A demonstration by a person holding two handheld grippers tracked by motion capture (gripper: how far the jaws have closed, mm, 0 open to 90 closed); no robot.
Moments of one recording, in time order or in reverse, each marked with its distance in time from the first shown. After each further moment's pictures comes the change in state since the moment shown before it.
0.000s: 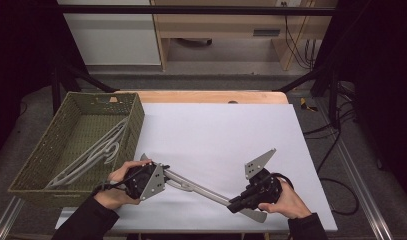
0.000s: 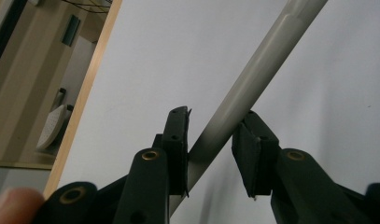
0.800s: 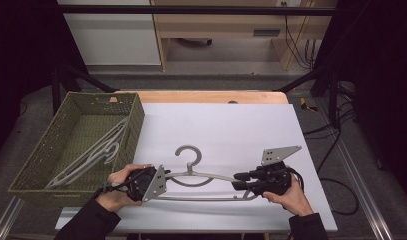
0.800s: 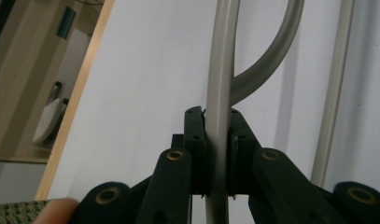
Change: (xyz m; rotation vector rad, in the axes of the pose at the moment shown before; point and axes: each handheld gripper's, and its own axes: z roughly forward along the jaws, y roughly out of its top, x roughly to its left) left arm -0.004 0.004 -0.001 0.030 0.006 -0.014; right arm -0.006 -0.008 -0.026 -0.302 -0.285 0.000
